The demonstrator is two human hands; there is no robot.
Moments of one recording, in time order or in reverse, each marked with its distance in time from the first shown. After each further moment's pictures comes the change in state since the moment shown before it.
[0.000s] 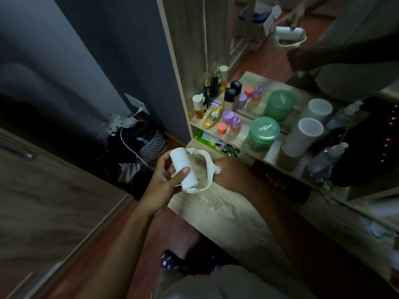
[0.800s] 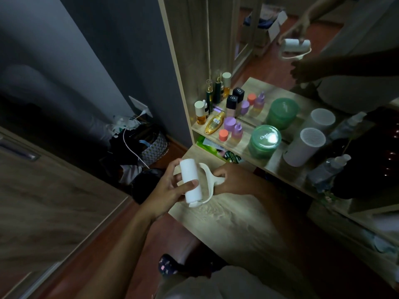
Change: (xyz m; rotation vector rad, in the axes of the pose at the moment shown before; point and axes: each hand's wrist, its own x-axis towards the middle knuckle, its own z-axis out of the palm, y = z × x) left_hand 0.008 0.001 0.010 0.102 -0.107 -0.036; right_hand 0.003 0.013 -0.023 0.151 -0.219 -0.085
